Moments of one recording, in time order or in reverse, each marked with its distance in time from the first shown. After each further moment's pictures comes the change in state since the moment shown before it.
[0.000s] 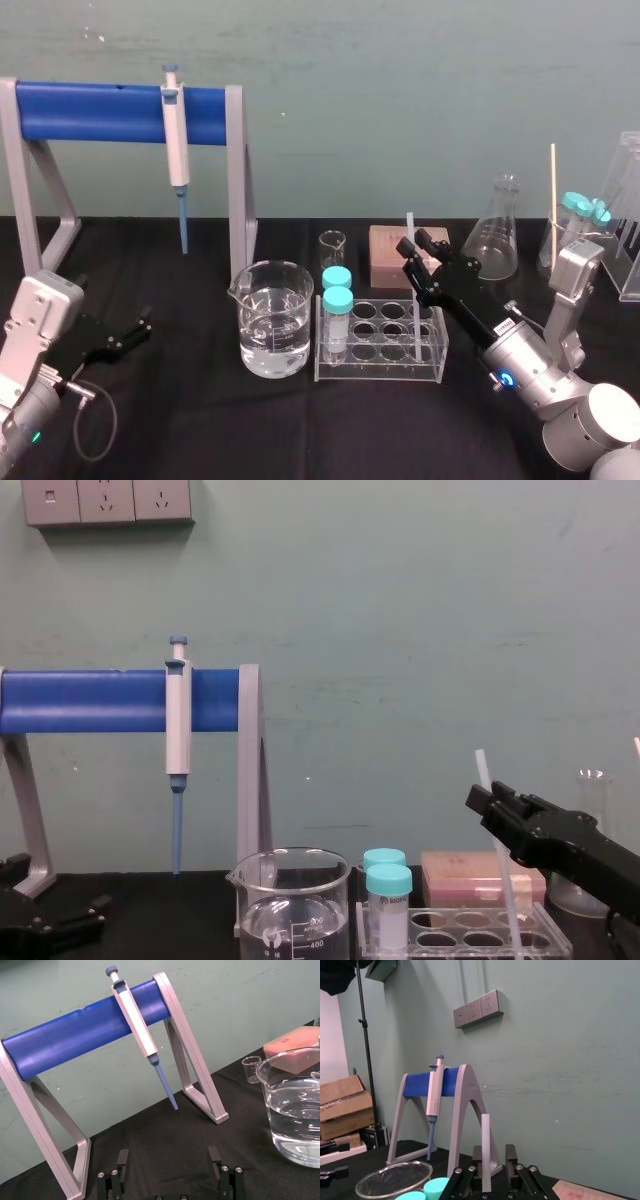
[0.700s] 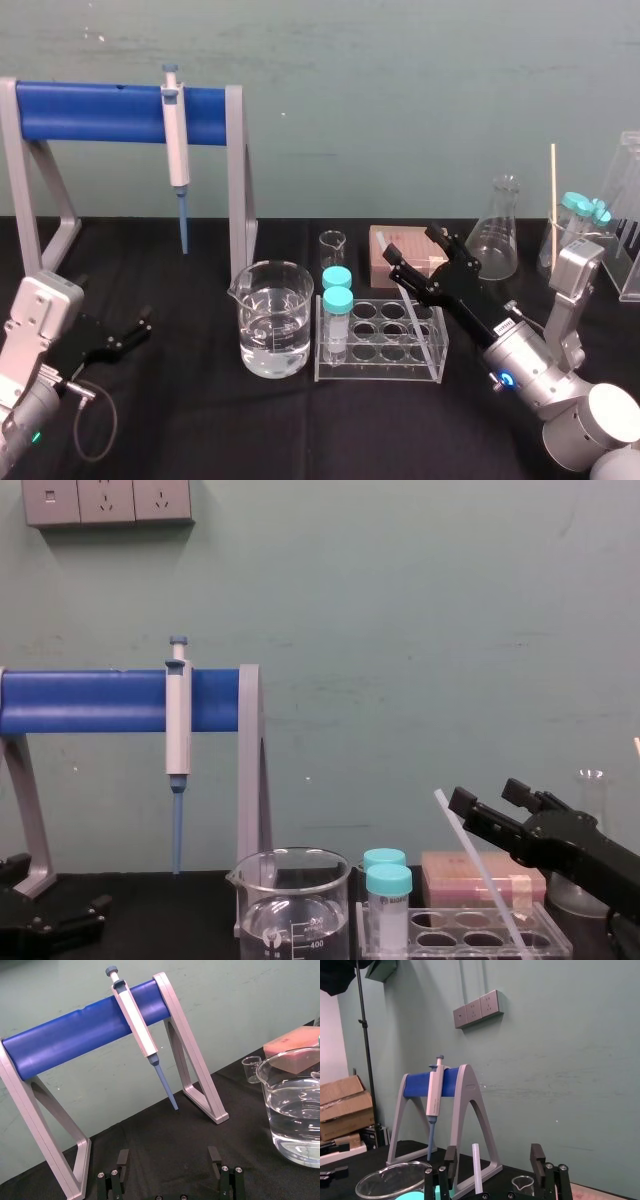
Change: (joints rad) left arm 0.000 0.000 0.000 0.000 0.000 0.000 0.000; right arm 0.000 0.000 0.000 0.000 0.001 0.000 0.000
